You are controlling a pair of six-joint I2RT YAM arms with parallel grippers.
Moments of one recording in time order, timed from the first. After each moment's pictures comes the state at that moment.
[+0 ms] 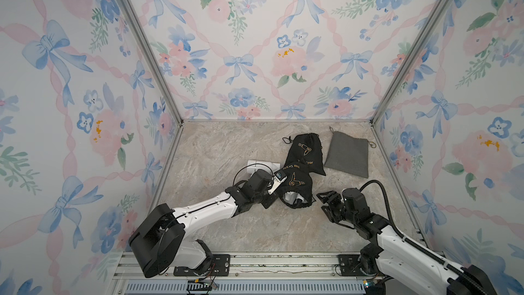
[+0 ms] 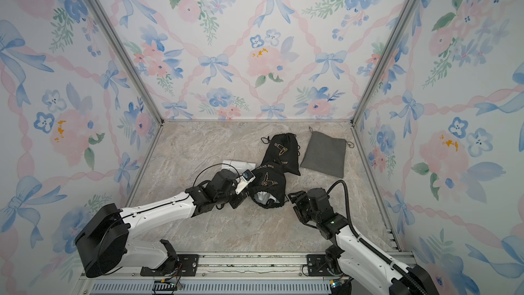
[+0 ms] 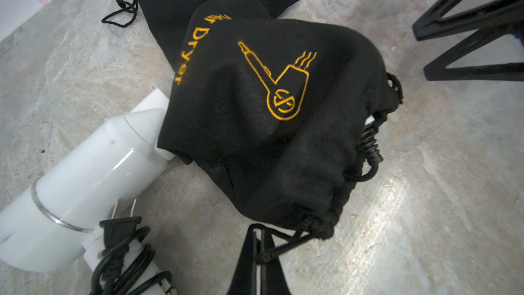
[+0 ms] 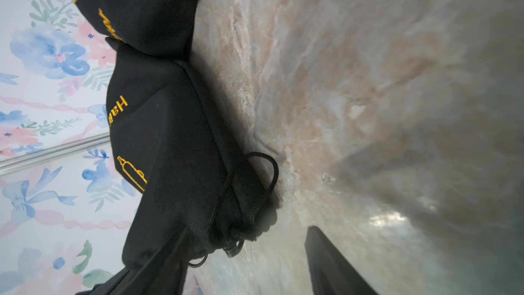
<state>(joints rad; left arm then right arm) -0.82 1.36 0.73 -0.13 -0.01 0.13 0.50 1.02 0.40 -0.07 -0.13 1.51</state>
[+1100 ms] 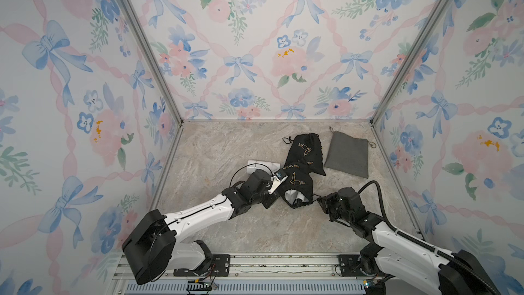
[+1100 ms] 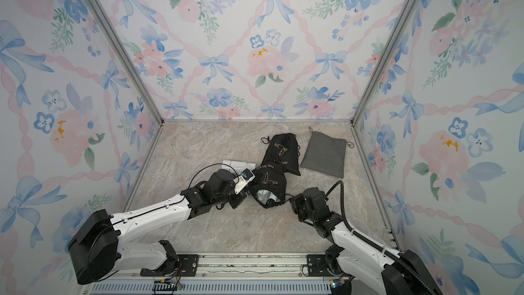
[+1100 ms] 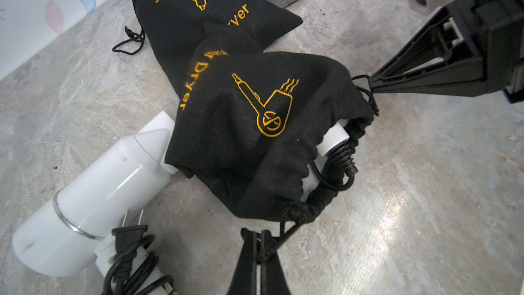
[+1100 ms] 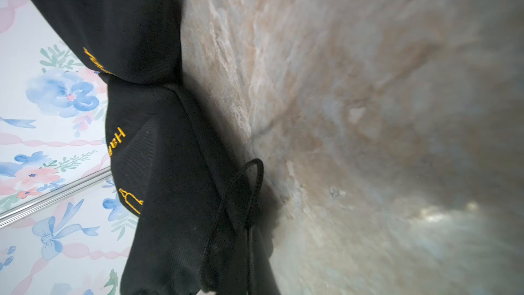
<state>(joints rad) -0.83 1.29 0.73 -0.13 -0.01 0.13 0.51 1.08 0.39 0.01 -0.04 1.63</state>
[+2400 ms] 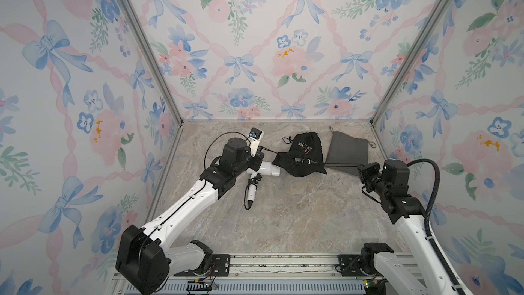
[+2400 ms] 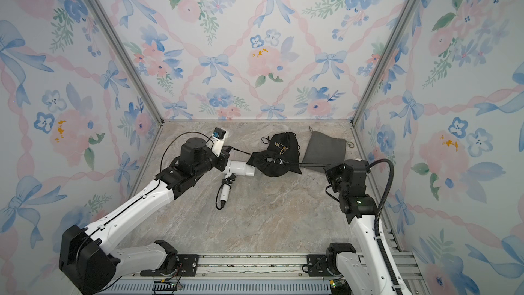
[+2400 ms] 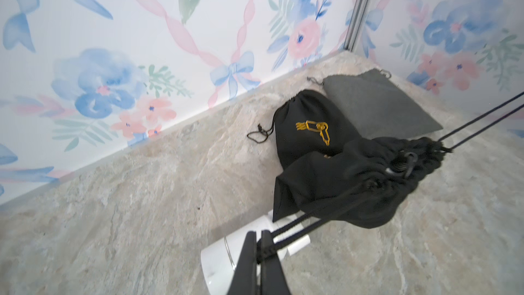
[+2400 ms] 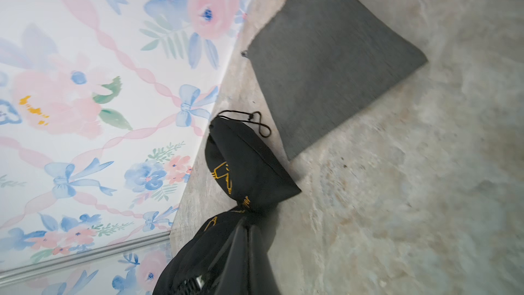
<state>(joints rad) -0.54 1.24 1.03 -0.15 -0.01 0.06 0.00 0.99 0.92 -0.41 -0.05 1.10</state>
